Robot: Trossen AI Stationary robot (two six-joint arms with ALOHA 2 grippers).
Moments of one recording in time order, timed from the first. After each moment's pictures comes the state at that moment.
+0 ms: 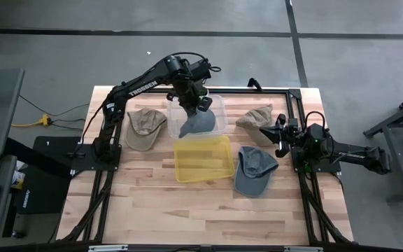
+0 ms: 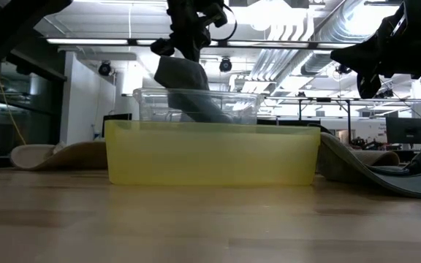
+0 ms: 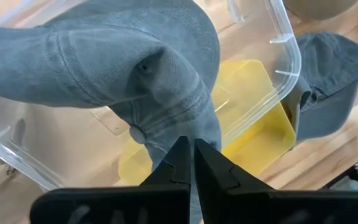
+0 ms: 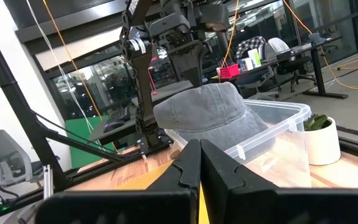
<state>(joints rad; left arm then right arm) 0.41 2.05 2.33 -1.57 0.22 -0.68 -0.24 0.12 0.01 0.27 -0.02 0.36</state>
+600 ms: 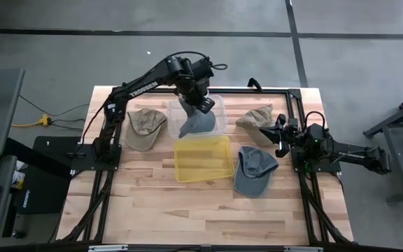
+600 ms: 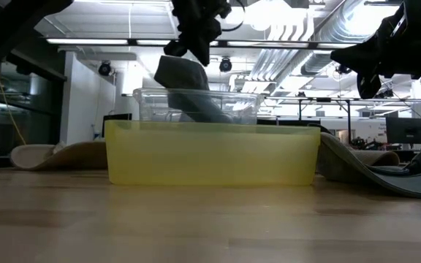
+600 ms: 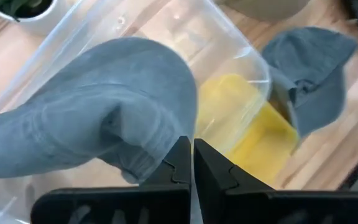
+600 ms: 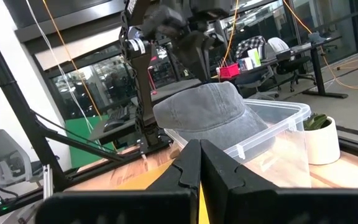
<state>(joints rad) 0.39 2.07 2.36 -1.48 0.19 -0.47 -0.24 0.12 0.01 0.27 -0.02 0.36</state>
